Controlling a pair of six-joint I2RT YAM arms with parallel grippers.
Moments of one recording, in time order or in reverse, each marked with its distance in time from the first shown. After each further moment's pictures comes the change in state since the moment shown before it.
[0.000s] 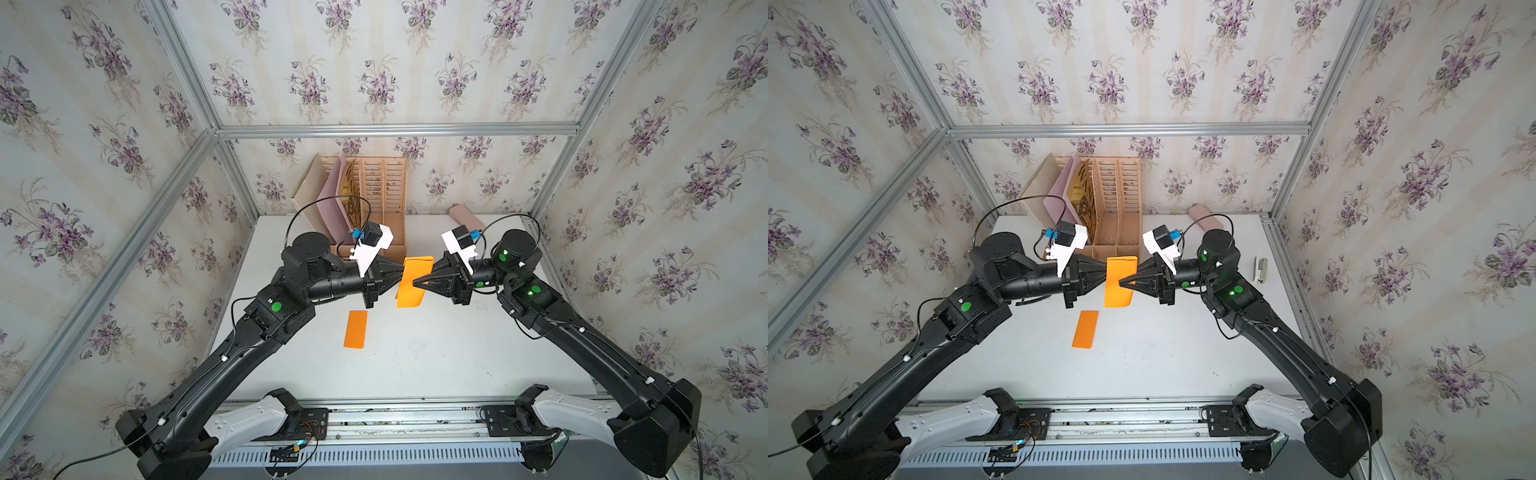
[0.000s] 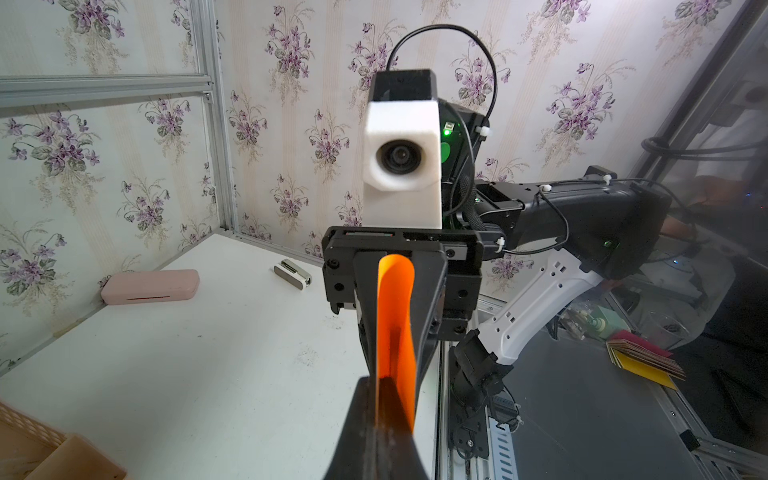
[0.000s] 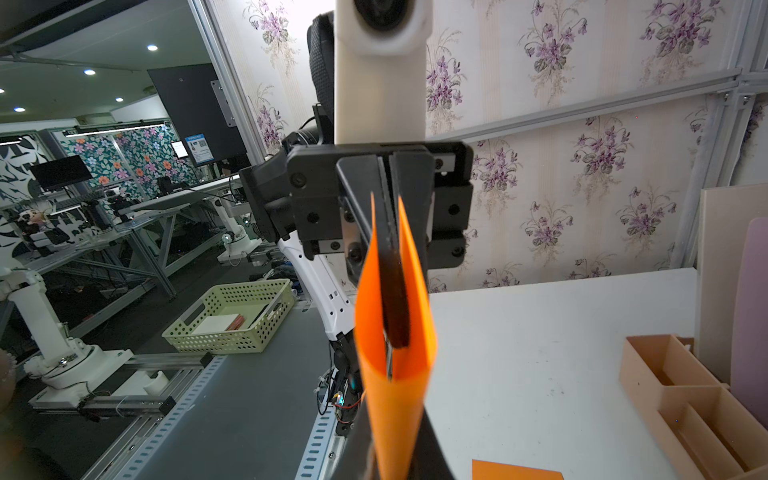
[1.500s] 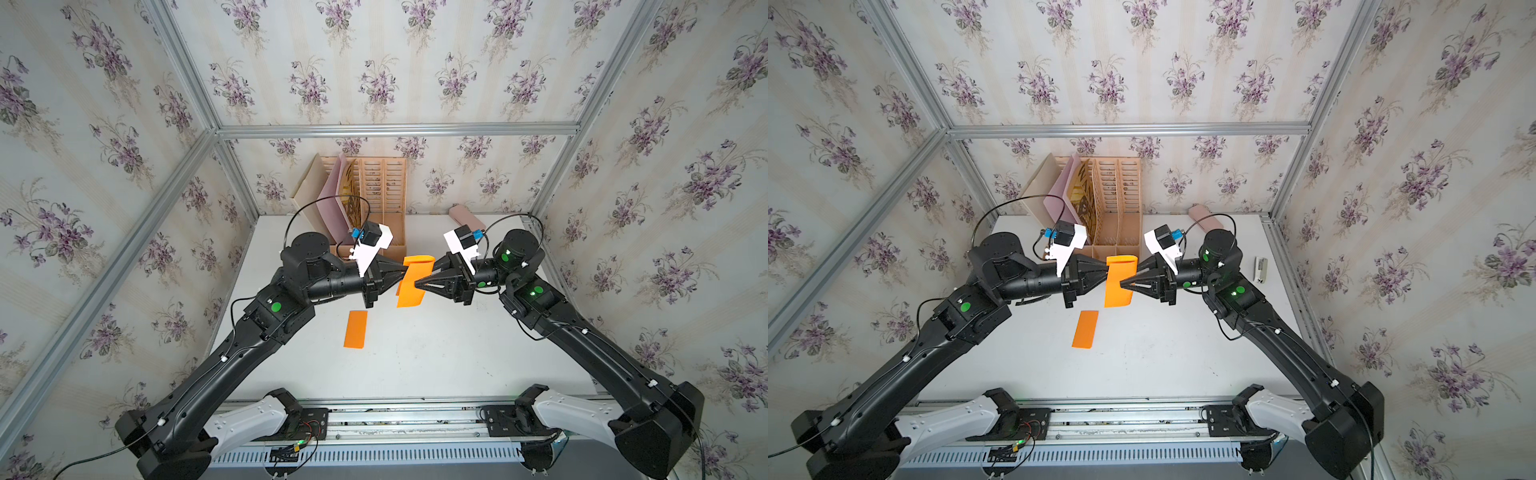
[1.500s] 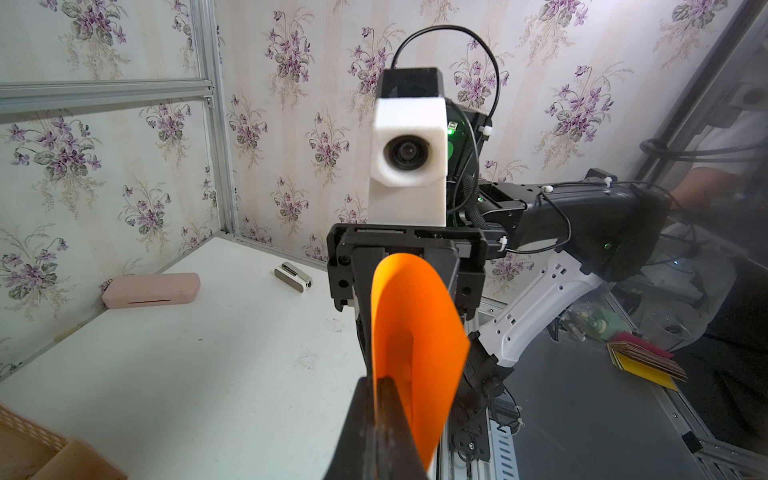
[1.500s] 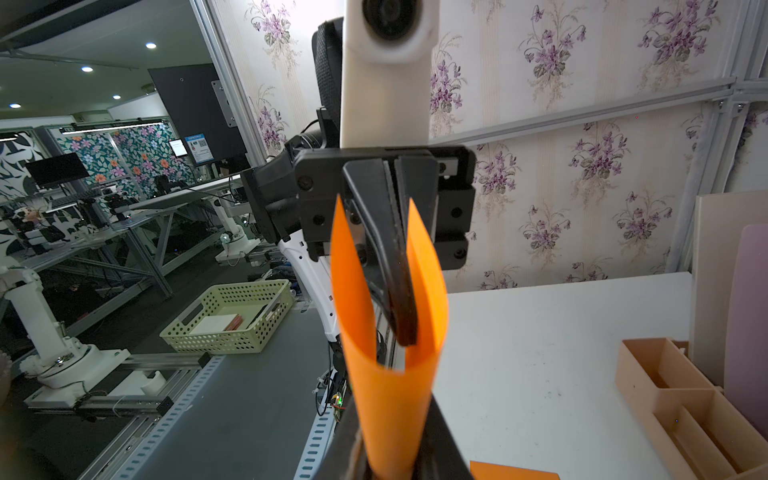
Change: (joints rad) left arm 0.000 -0.002 0.000 0.007 0.000 -0.001; right arm -0.008 -0.011 0.007 -0.013 0.003 0.001
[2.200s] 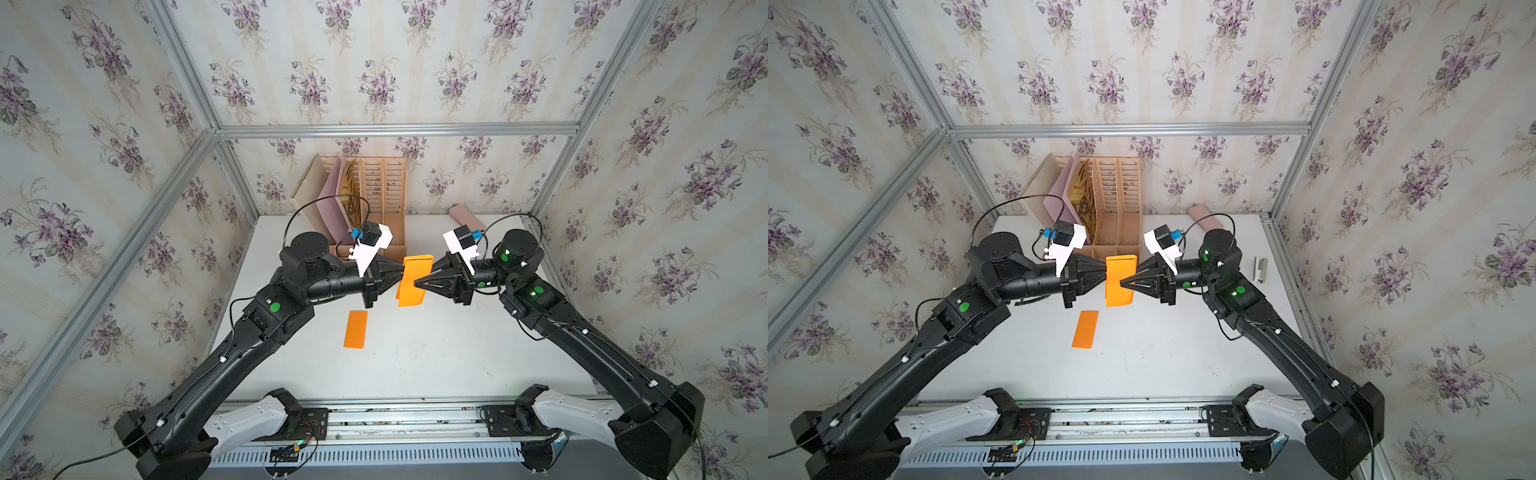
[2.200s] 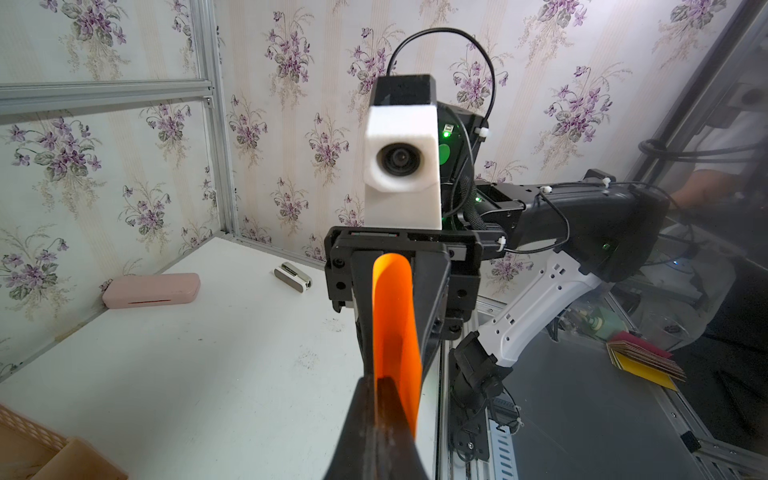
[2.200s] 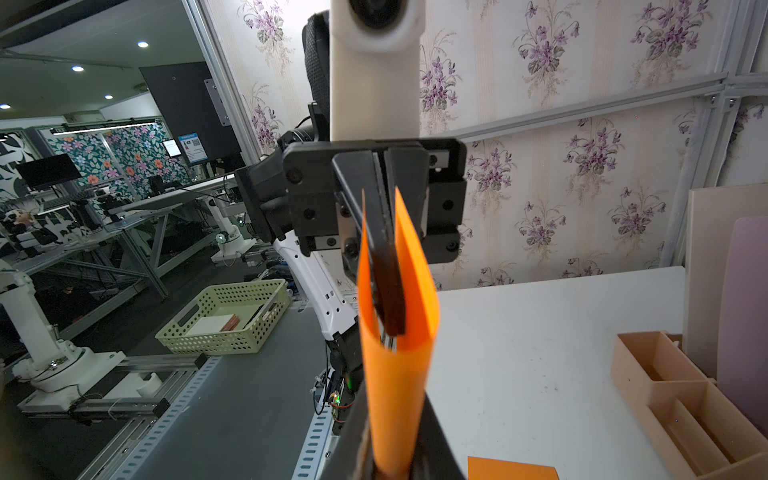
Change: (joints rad) left arm 0.000 -0.002 0.006 -0.008 0.000 0.001; right arm -0.001 -0.002 0.001 -0.022 0.015 -0.020
